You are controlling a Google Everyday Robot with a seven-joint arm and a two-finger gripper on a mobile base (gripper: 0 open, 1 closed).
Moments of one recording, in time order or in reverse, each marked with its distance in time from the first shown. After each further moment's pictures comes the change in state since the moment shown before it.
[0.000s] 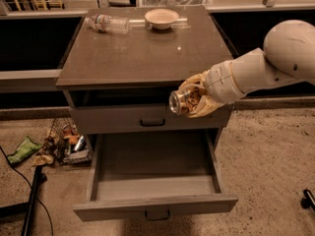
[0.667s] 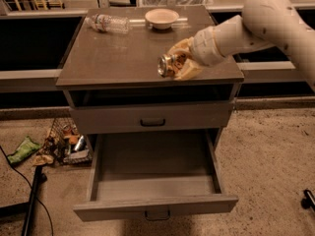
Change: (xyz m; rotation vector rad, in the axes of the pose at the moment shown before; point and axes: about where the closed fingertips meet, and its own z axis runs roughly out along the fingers) arm 0.017 -0.117 0.026 0.082 -0.045 0.028
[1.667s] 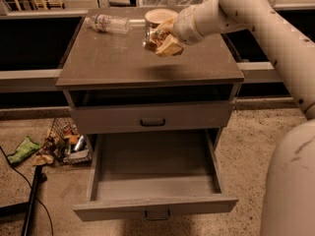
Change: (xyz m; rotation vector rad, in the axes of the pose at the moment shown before) arm -0.001 -0.092 0.033 0.115 -0.020 0.199
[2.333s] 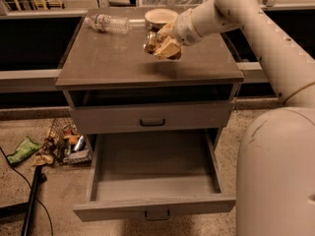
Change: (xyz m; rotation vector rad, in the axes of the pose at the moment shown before) arm 0.018 -0.003 0.025 -0.089 0.003 0.150
